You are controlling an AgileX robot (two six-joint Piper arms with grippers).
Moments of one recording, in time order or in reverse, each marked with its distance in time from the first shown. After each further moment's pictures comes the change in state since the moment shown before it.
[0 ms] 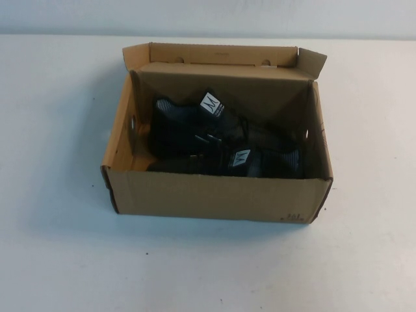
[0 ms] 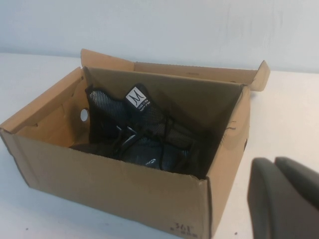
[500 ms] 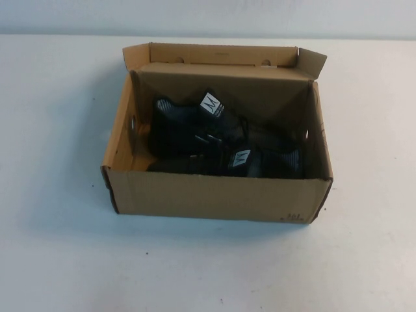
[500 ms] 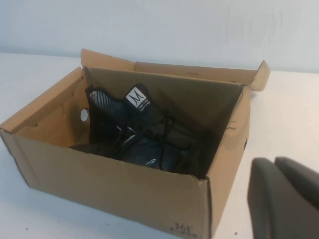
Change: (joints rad) right arm 0.000 0.000 0.000 0.000 0.000 0.000; left arm 0.000 -0.007 0.092 0.002 0.130 0.042
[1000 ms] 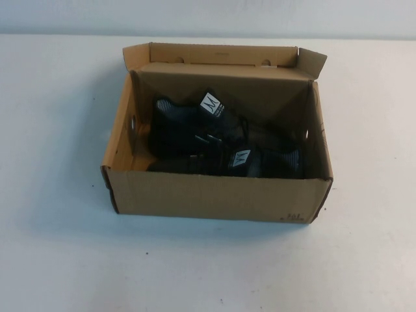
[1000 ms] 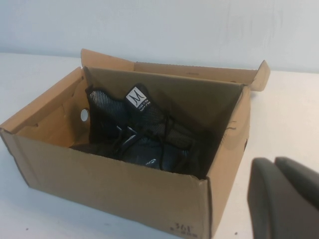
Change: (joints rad) right arm 0.000 0.000 0.000 0.000 0.000 0.000; left arm 0.000 0.000 0.000 0.000 0.000 0.018
